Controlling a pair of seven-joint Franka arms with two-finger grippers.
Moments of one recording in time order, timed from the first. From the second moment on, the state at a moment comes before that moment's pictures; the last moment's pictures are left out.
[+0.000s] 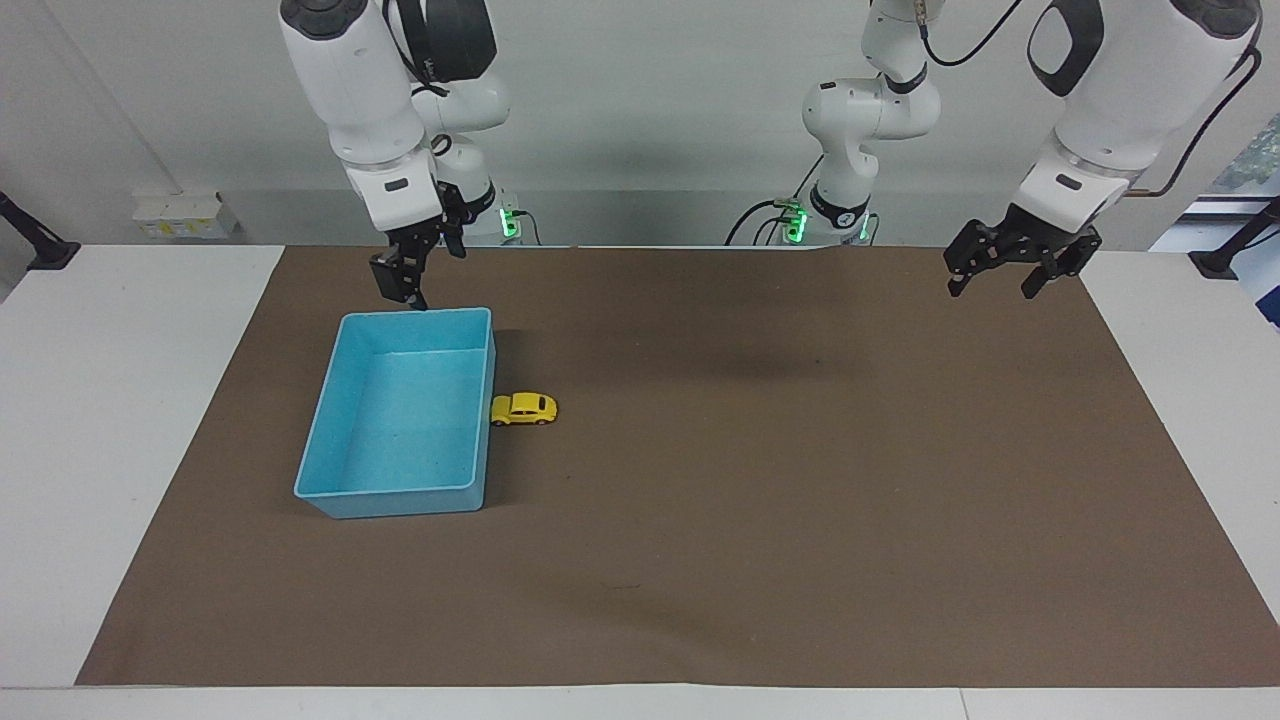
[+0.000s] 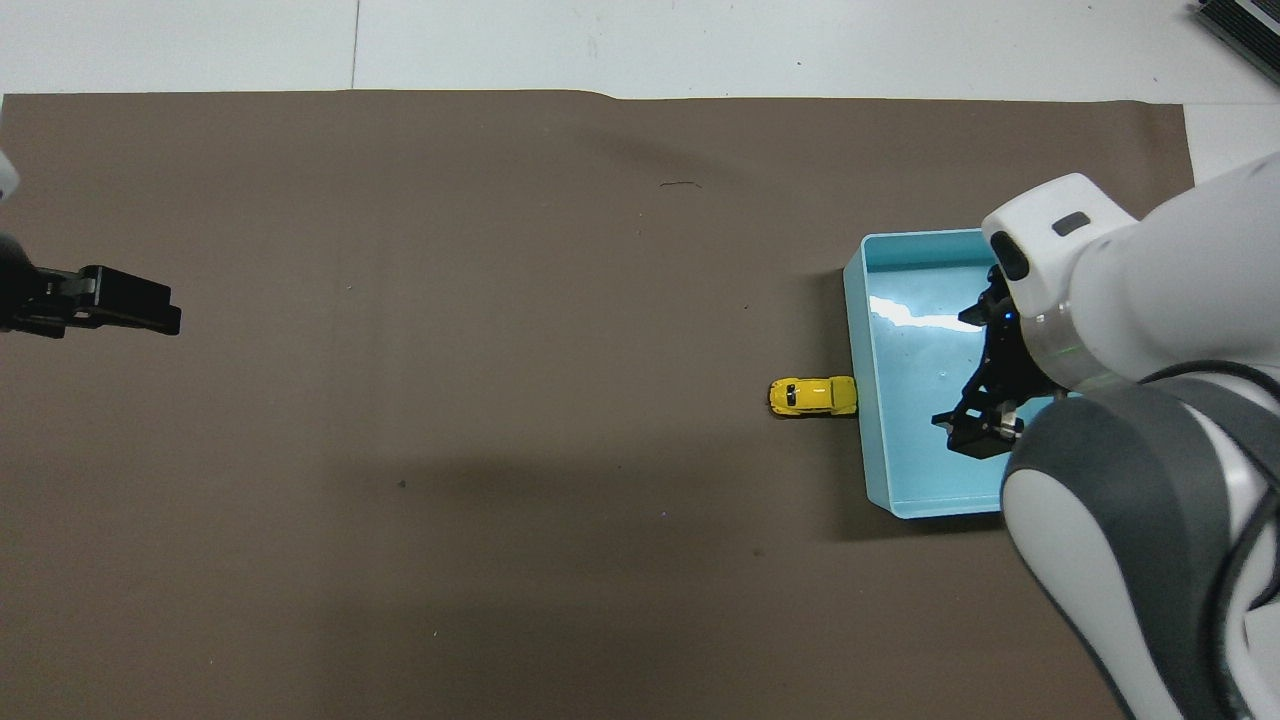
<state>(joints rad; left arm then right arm) -0.03 0.00 -0.03 -1.56 -0.06 1.56 -0.01 0.20 -0.02 0.03 -1.76 0.02 1.72 -1.04</state>
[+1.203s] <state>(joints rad) -0.03 -0.02 -0.03 -1.56 -0.02 1.53 -0.01 0.26 0.13 0.03 -1.95 0.02 2.10 -1.13</state>
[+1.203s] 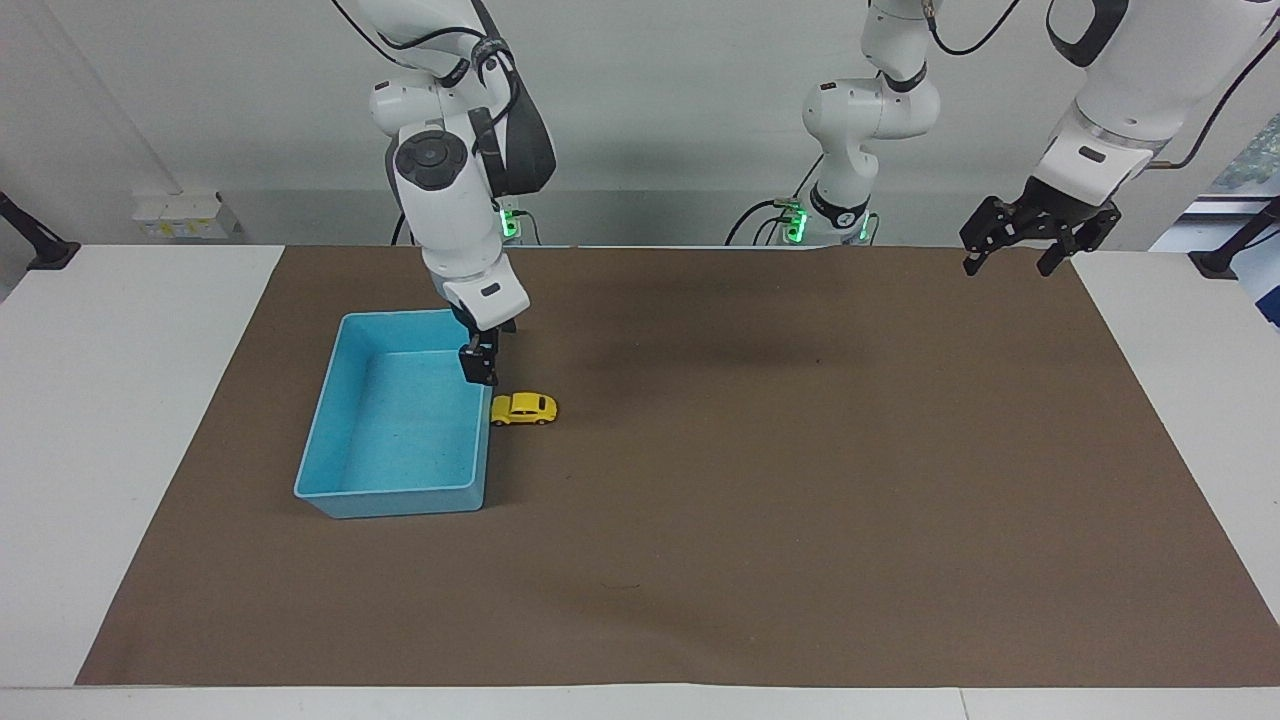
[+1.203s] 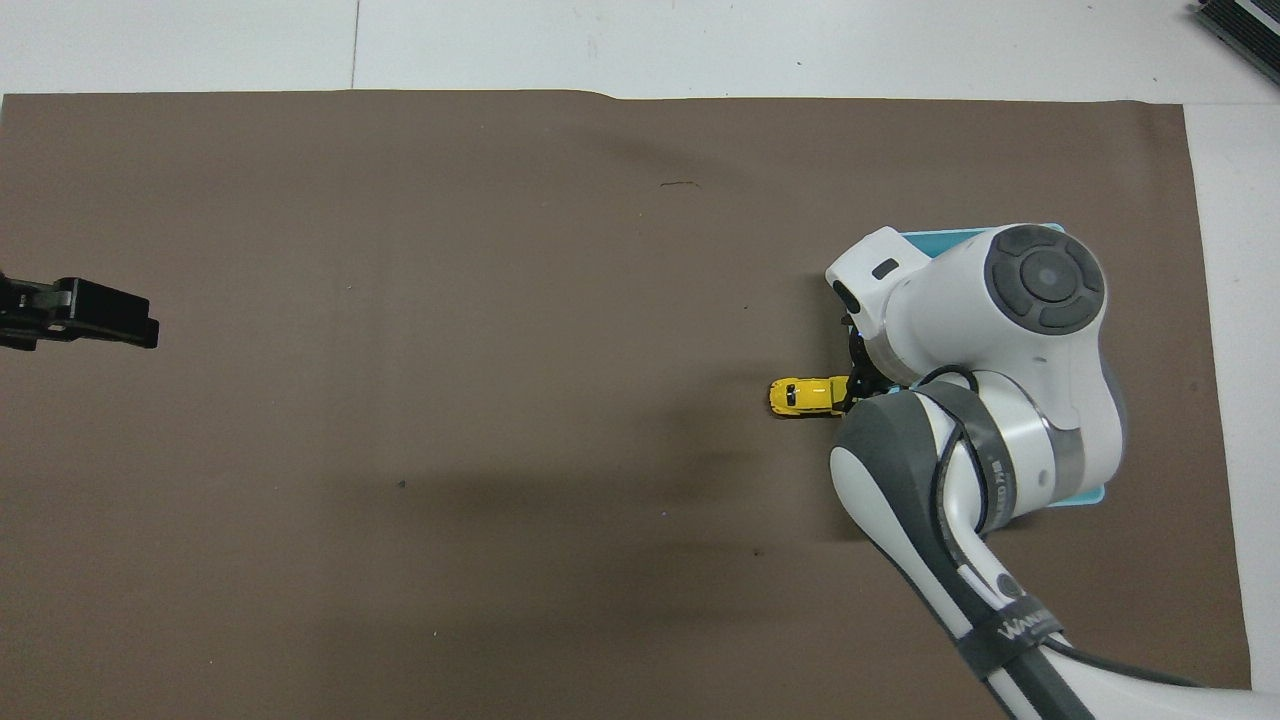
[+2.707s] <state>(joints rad) -0.03 -0.02 -0.03 -1.56 -0.02 1.53 -0.01 0.28 0.25 0.03 -2.09 0.02 2.36 -1.13</state>
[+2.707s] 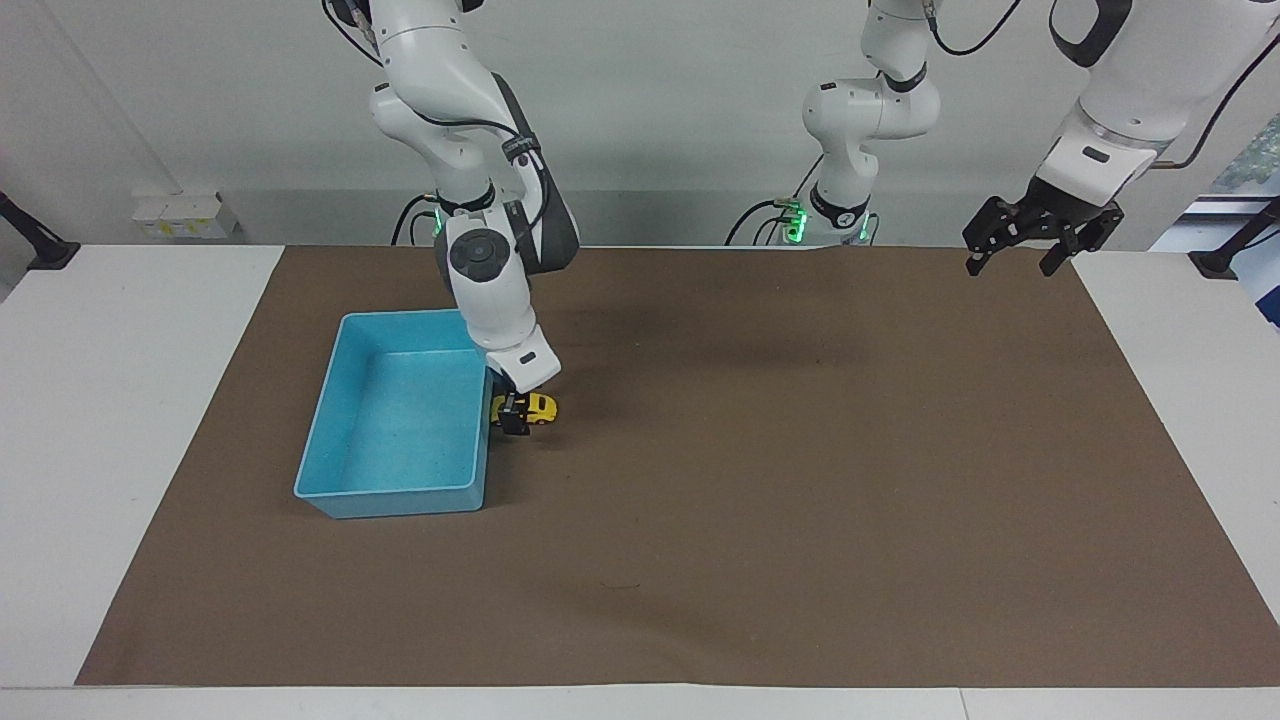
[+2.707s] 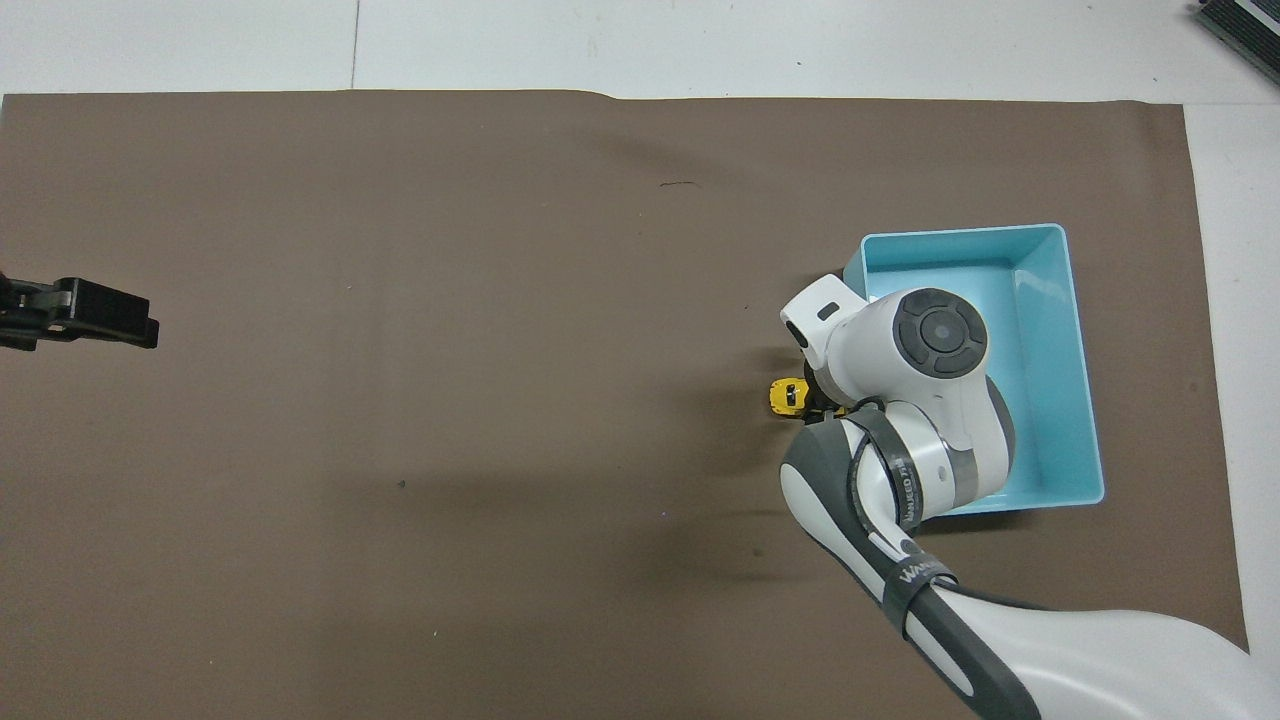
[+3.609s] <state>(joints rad) -0.03 -0.02 -0.03 -1.56 -0.02 1.53 -0.01 0.32 0.24 0.03 -2.09 0.02 2.36 -1.10</state>
